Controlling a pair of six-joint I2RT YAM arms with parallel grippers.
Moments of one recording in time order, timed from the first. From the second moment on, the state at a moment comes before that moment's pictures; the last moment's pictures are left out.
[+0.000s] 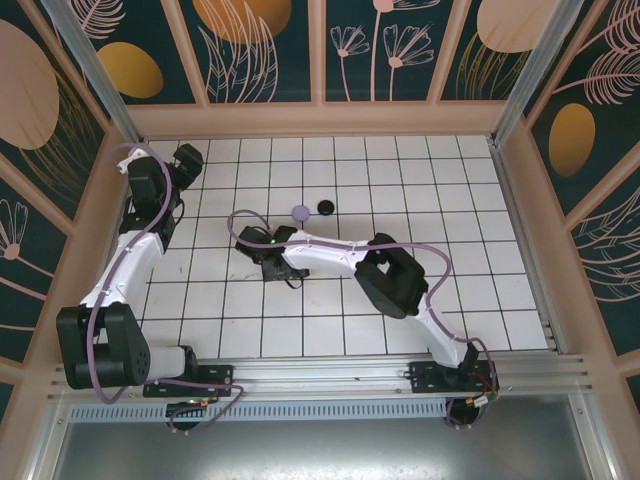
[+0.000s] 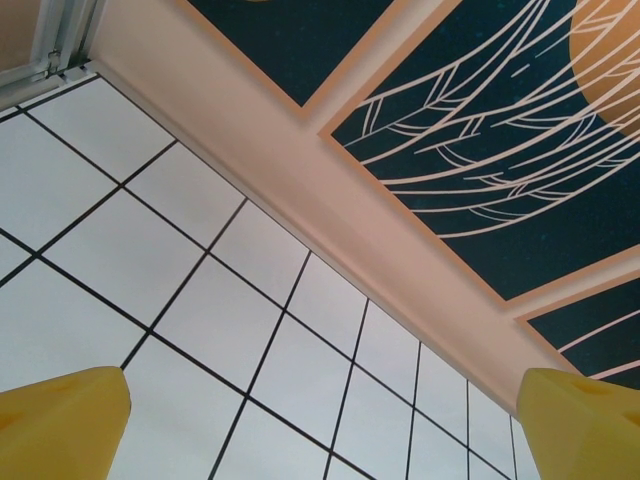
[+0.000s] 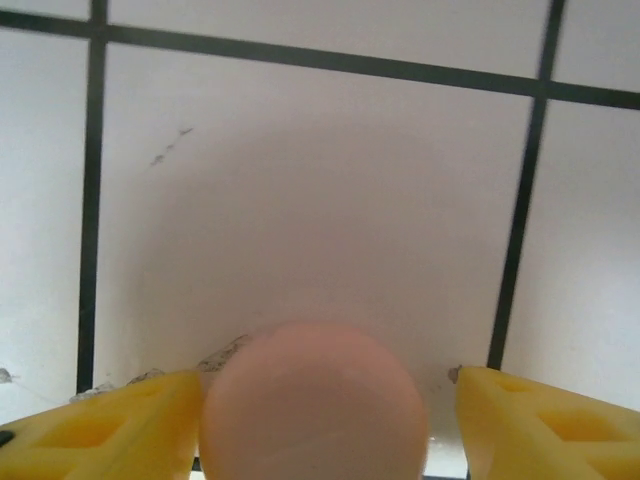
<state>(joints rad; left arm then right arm) 0.05 1.33 0.94 0.08 0.01 -0.75 1.09 2.26 1.80 -0.90 0.29 0.89</state>
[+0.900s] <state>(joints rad) 0.05 1.33 0.93 0.08 0.02 -0.74 1.07 2.23 1.88 -0.96 0.25 0.79</state>
